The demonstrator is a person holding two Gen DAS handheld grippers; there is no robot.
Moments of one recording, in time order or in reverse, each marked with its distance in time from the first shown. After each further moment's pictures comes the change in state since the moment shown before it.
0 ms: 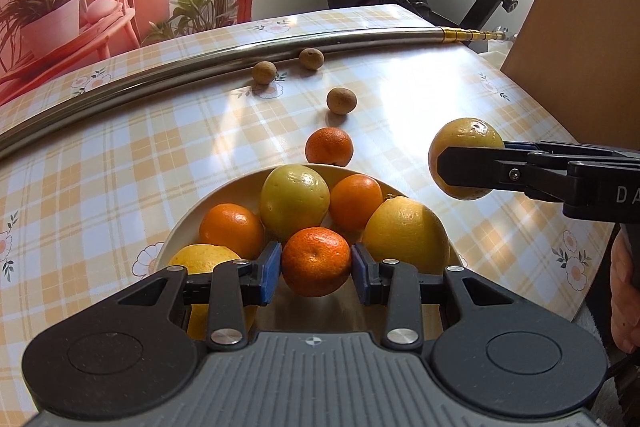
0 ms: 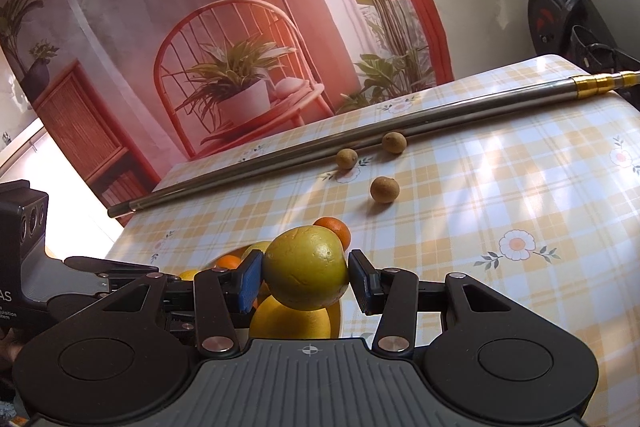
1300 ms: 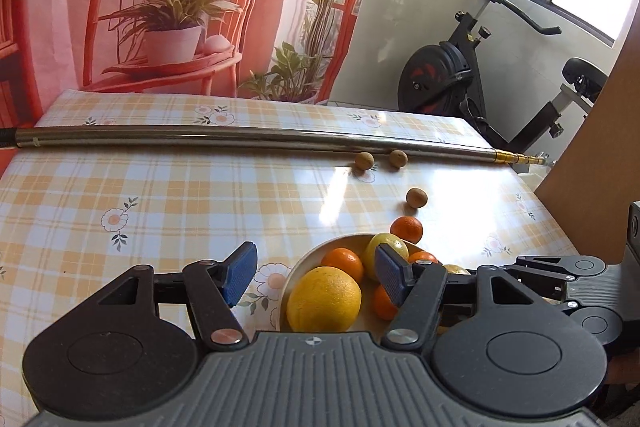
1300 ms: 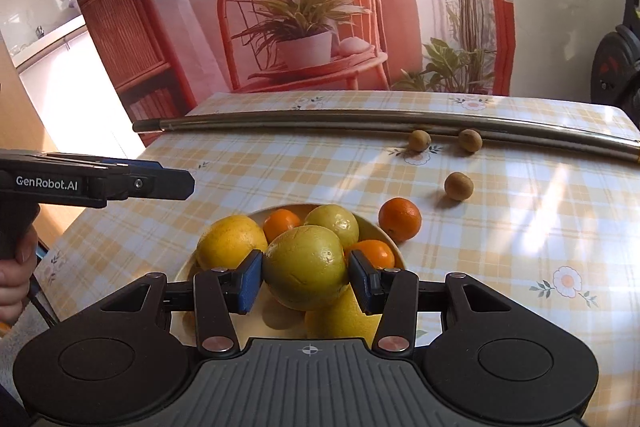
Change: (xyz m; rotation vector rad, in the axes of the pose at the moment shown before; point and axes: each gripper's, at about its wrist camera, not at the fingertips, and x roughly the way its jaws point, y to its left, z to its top) left arm -0.093 0.051 -0.020 -0.283 -0.238 0.102; right arm 0.026 0.070 -0.003 -0.299 0.159 0.021
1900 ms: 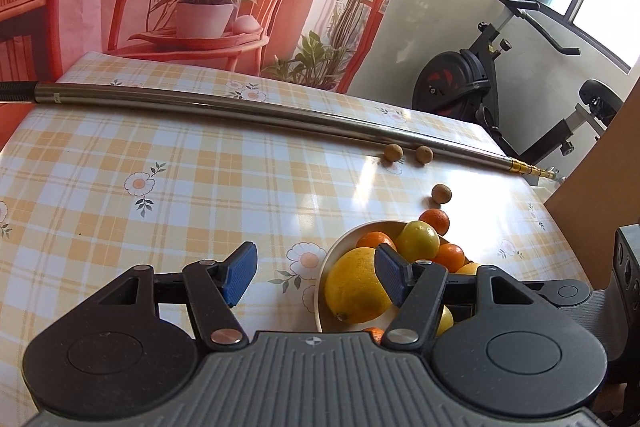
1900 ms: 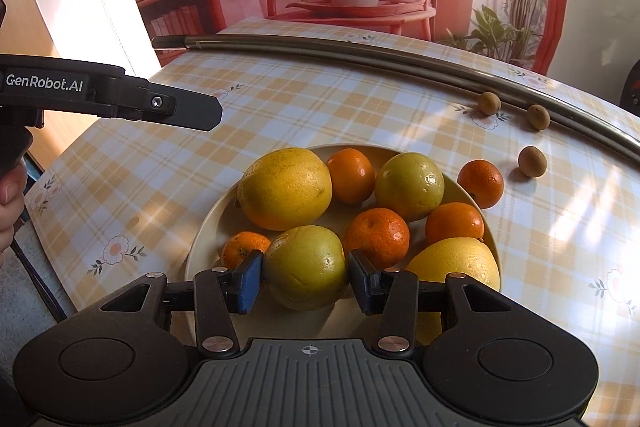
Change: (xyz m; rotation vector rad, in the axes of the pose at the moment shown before) left arm 0.001 0.035 -0.018 -0.092 0.011 0.003; right arm 0.049 0.057 -0.010 -0.129 0.178 -0.007
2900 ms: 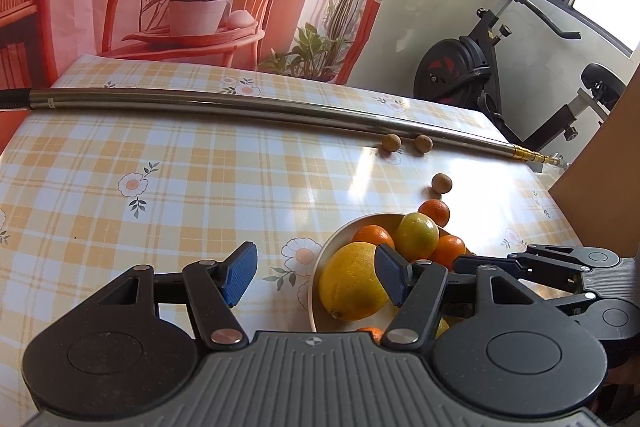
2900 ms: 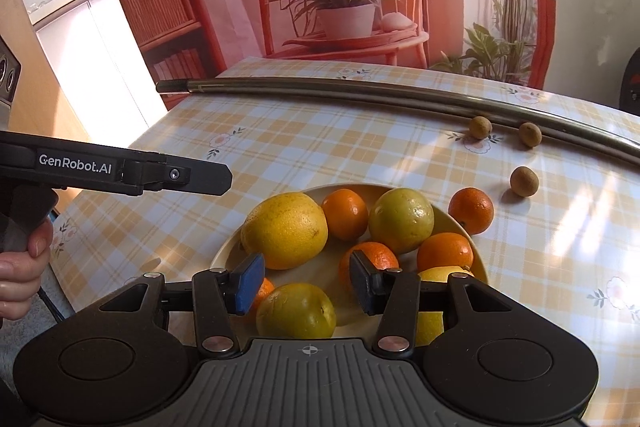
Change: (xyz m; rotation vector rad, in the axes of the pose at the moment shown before) left arm 0.006 -0.011 0.001 0.040 0.025 0.019; right arm -0.023 -0.018 0.008 0.067 -0.117 0.043
